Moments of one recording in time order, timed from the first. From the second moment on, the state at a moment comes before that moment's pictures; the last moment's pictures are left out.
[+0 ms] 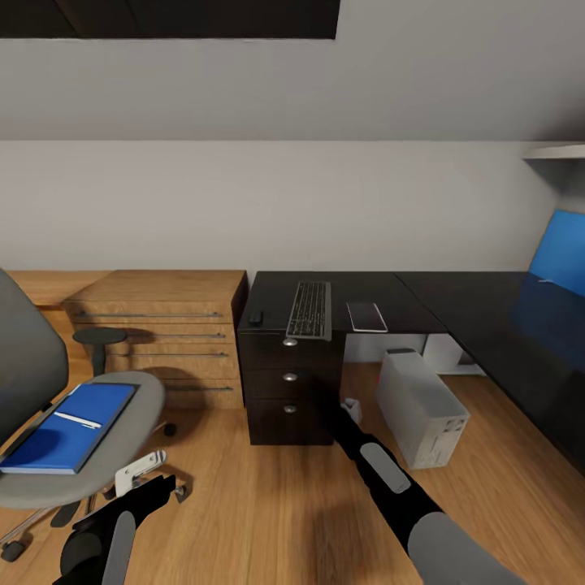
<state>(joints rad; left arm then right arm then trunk) -0.13 -0.17 0.31 -1.56 0.17 0.78 0.25 -0.63 0.08 0.30 -0.62 -1.47 0.16 0.38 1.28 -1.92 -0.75</state>
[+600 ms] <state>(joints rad) -0.13 -0.17 0.31 -1.53 0.16 0.78 0.24 -0.63 0.08 0.27 -0.65 -1.51 0.18 0.38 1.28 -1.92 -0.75</state>
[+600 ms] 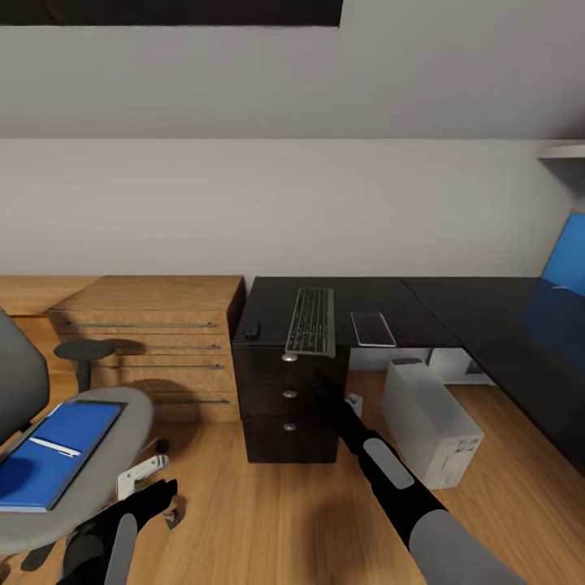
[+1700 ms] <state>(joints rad) -0.13 -0.17 0.31 -1.53 0.17 0.78 0.24 -0.63 0.08 0.16 -0.65 -1.50 0.10 0.32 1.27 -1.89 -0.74</state>
